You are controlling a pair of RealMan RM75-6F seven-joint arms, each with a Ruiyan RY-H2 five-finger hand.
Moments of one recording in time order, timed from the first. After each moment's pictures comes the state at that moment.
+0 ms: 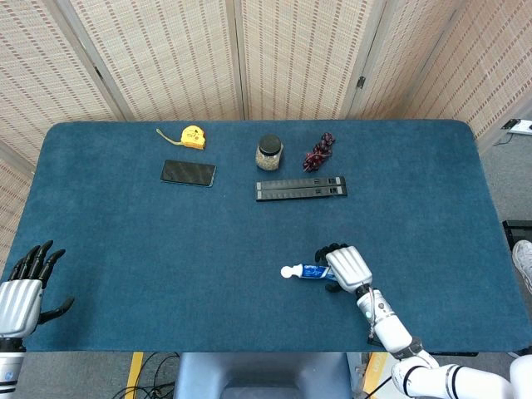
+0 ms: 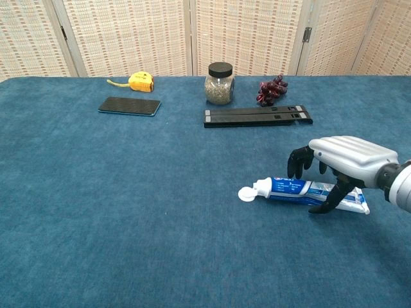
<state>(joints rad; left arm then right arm) -0.11 -1.19 -0.05 -1.53 1.49 1.47 0.06 0.51 -1.62 0.12 -1.40 -1.29 0.96 -0.33</state>
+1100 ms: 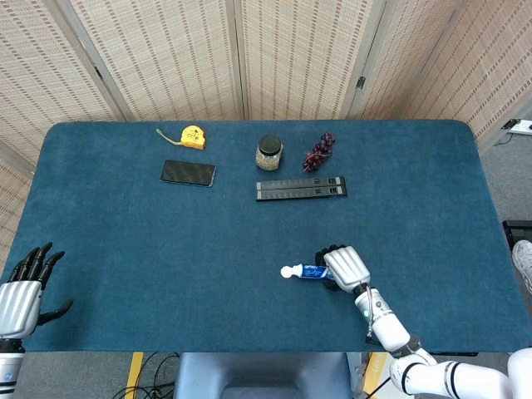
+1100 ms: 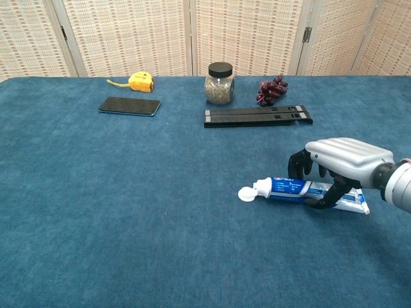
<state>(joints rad) -0.11 -1.20 -0.04 -1.50 1.48 1.47 0.04 0.55 -1.60 0.10 -1.44 -1.21 0.95 -0.39</state>
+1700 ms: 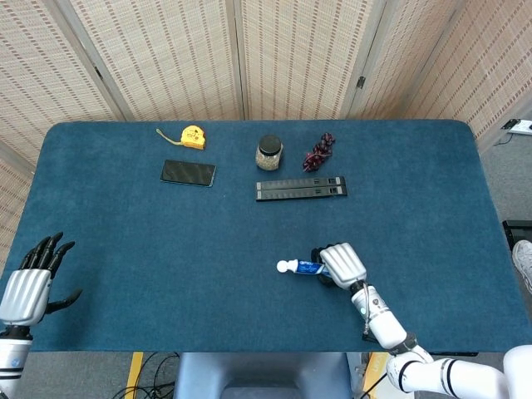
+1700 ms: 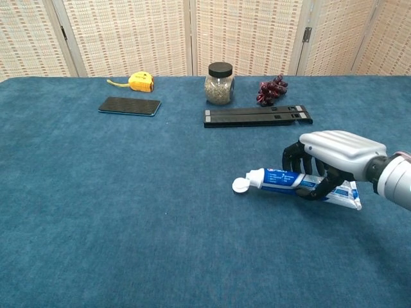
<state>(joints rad) -0.17 -1.20 -0.07 -1.48 1.49 1.41 0.00 0.57 -1.62 0.11 -1.43 -1.25 0.98 -0.32</state>
